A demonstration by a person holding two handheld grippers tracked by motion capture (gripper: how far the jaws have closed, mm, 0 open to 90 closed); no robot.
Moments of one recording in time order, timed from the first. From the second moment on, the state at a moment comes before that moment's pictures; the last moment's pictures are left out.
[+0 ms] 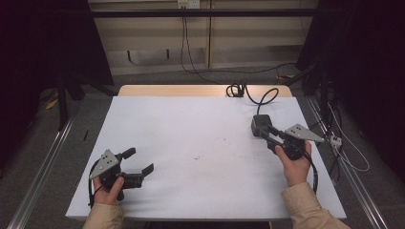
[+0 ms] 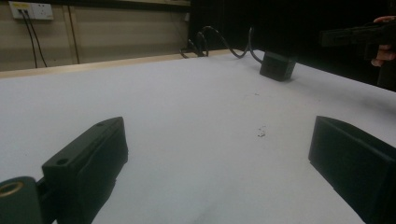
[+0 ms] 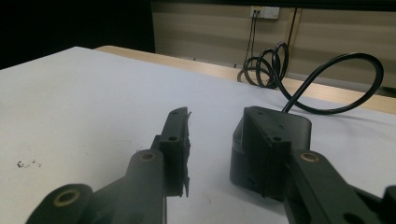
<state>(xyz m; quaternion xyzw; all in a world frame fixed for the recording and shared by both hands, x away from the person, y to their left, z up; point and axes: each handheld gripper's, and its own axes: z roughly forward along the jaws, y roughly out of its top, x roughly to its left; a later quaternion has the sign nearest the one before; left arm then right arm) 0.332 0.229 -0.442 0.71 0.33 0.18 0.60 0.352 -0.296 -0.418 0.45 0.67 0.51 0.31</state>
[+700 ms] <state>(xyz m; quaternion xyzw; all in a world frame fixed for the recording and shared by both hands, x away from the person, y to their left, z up) 0.332 0.229 -0.442 0.71 0.32 0.18 0.60 0.361 -0.295 -0.415 0.45 0.67 0.51 0.30</state>
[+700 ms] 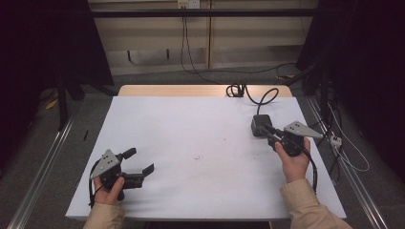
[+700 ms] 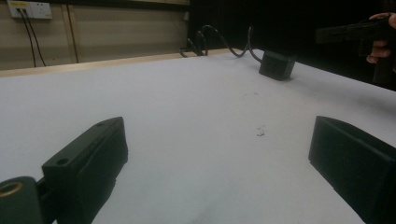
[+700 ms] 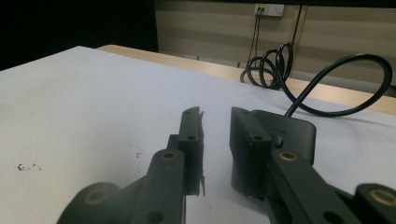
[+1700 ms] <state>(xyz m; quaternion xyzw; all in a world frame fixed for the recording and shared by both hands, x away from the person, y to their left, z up) 0.332 0.229 -0.443 0.71 0.32 0.17 0.60 0.377 -0.301 -0.416 0.45 0.67 0.50 0.30</state>
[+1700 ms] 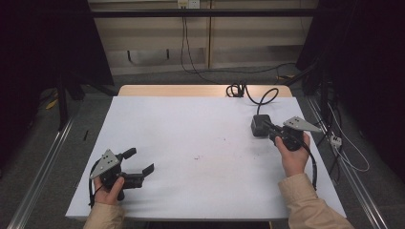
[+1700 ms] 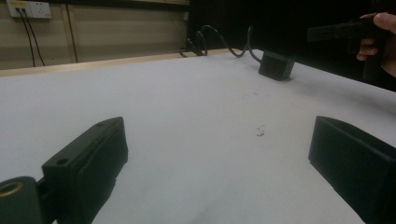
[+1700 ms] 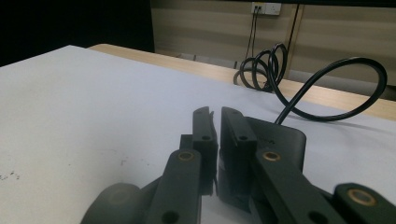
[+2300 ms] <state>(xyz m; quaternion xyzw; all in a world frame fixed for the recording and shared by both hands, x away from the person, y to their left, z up) 0.332 0.230 -0.442 0.71 0.33 0.18 0.60 0.390 -0.303 -0.422 0.46 0.67 0.49 0.30</state>
